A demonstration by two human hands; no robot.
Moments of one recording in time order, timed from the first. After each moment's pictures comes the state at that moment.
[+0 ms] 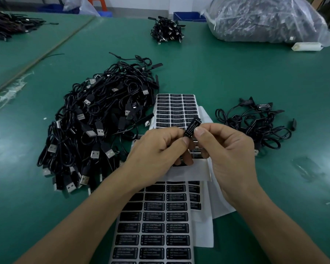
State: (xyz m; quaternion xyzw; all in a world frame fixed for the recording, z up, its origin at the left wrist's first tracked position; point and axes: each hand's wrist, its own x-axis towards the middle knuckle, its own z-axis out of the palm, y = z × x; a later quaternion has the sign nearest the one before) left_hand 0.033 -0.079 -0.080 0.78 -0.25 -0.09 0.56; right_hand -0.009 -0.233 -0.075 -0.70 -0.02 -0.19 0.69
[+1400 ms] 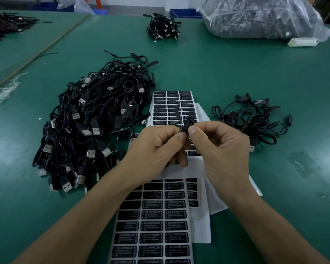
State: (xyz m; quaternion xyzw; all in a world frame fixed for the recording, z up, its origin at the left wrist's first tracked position) left_hand 0.029 -0.082 -0.074 0.76 -0.25 -0.10 0.59; right_hand -0.013 -0.227 -0.073 -0.69 0.01 -0.20 0.69
